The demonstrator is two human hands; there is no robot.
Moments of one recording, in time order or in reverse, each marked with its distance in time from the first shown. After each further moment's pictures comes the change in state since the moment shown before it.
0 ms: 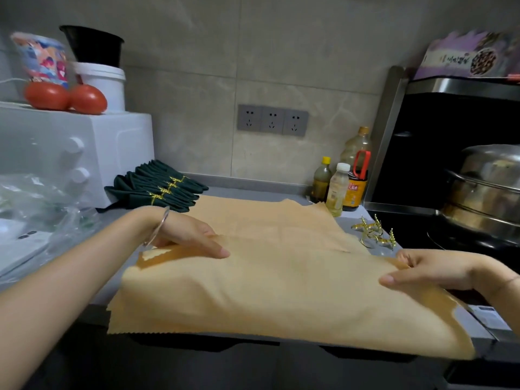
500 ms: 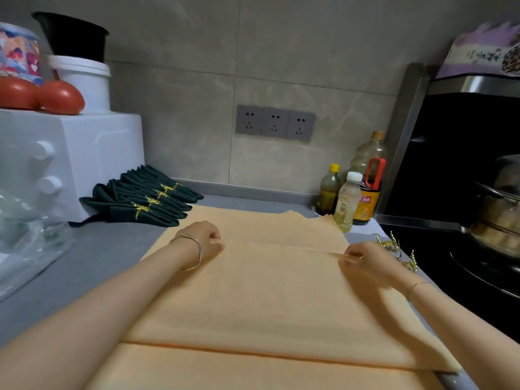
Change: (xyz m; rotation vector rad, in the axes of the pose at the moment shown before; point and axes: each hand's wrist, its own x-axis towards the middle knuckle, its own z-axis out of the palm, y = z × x) left_hand 0.146 -0.043 -0.048 0.309 0.940 -0.073; right_hand 0.183 0.031 -0.035 -0.414 0.660 -0.078
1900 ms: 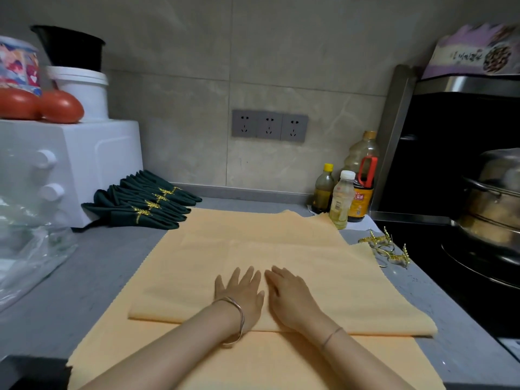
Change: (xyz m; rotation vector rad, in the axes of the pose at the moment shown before) left_hand -0.091 0.079 0.067 0.254 -0.323 0.071; right_hand -0.054 -0.135 0.097 0.007 -0.041 -0.157
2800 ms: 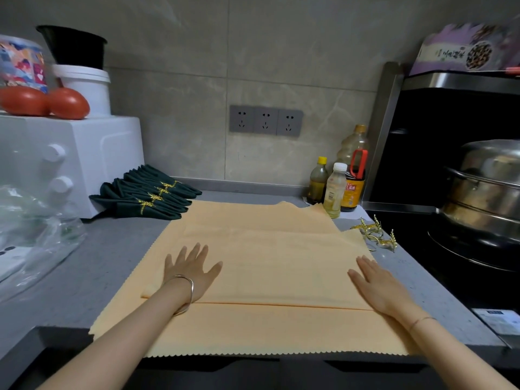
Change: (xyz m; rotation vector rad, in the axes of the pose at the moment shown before) left_hand -0.014 -0.087 0.000 -0.083 0.117 -0.253; right_hand -0.063 0.149 -0.049 -0.144 -0.008 0.394
